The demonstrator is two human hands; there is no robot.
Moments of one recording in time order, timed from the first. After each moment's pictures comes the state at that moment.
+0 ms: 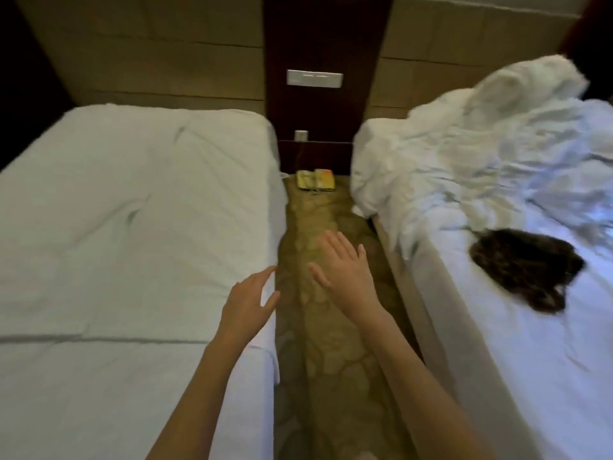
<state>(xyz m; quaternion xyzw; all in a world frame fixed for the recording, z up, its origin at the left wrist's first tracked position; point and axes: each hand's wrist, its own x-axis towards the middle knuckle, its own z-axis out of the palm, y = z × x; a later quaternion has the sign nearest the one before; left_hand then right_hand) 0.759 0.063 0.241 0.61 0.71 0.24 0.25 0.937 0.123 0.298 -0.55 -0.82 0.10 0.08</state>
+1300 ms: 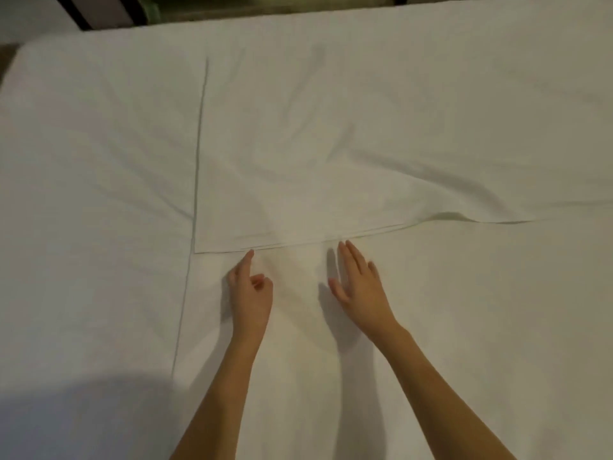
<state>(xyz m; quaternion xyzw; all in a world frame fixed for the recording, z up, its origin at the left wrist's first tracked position) 0.364 0.233 -0.112 -0.37 0.79 0.49 -0.01 0.324 0.414 -0.116 0.12 -0.93 0.28 -0.18</state>
